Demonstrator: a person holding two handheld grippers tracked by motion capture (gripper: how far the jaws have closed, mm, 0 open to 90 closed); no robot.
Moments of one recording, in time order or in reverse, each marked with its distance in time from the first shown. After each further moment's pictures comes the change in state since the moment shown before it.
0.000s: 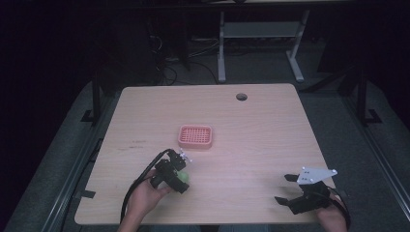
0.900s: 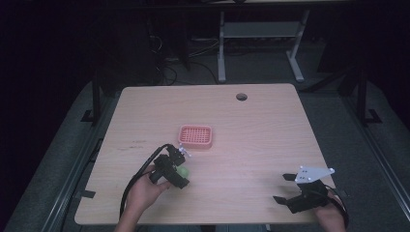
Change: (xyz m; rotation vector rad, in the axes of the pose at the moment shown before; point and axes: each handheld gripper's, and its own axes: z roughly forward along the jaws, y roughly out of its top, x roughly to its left) left arm 0.008 0.007 -0.010 -0.012 -0.014 0.003; right arm -0.001 0.003 0.003 0.004 0.006 -0.009
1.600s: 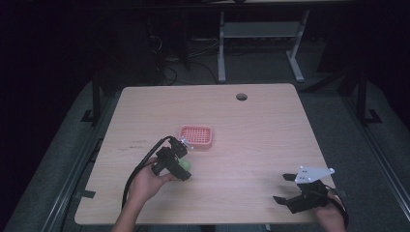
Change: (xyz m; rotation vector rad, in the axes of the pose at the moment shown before) left arm 0.011 0.020 -0.006 -0.005 -0.019 0.000; right arm 0.001 0.000 0.000 0.000 0.000 -0.001
